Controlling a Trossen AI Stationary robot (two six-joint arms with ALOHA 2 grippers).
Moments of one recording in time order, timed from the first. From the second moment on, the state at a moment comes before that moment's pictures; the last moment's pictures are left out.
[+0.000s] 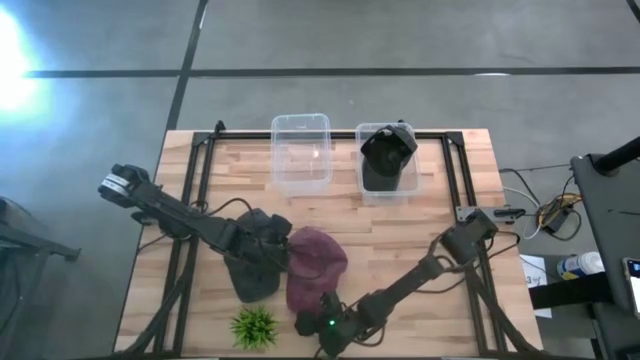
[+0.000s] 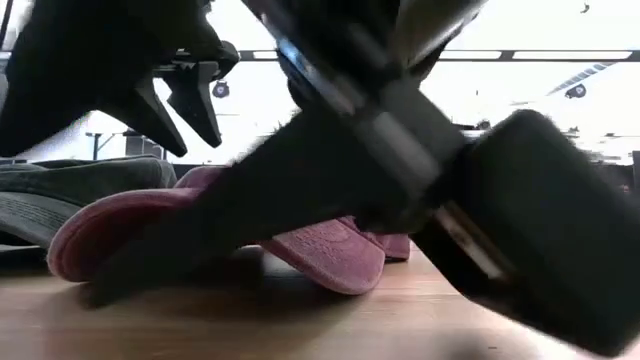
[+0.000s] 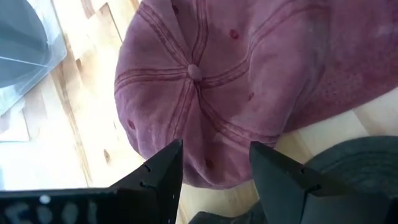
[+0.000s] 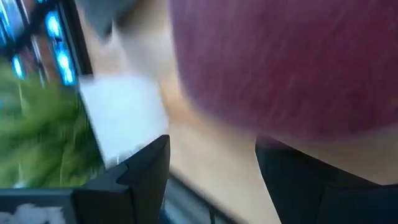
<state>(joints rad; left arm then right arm) -0.41 1.44 0.92 -0.49 -0.32 0.23 0.60 2.35 1.68 -0.11 0.45 2.12</state>
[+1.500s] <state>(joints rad) -0.28 1.47 0.90 -0.26 -0.25 0.39 0.61 2.29 1.75 -0.68 0.67 2.30</state>
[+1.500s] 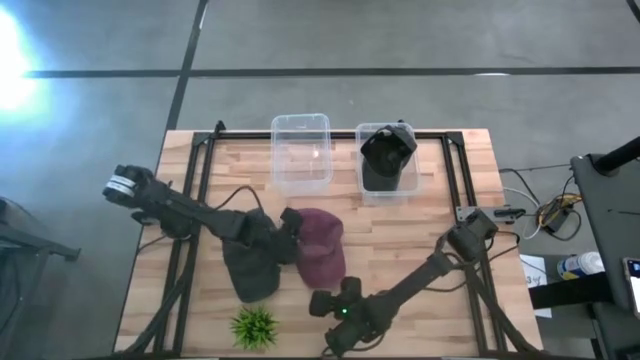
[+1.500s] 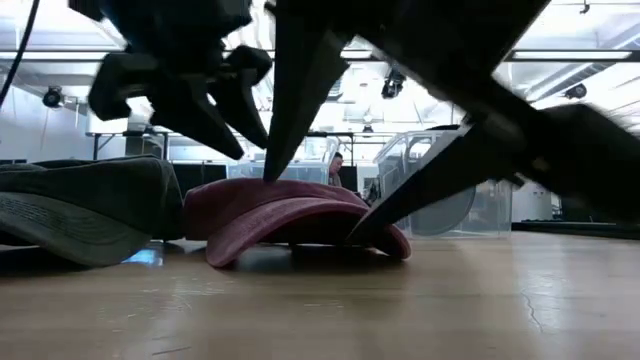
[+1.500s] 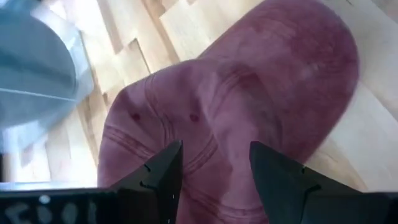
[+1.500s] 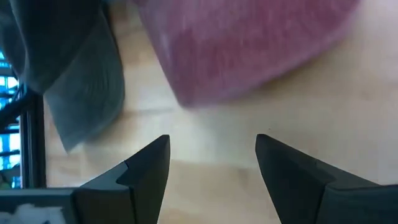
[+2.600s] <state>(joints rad) -0.25 1.60 0.97 -0.24 0.04 0.07 0.53 2.22 1.68 -0.69 0.80 2.14</state>
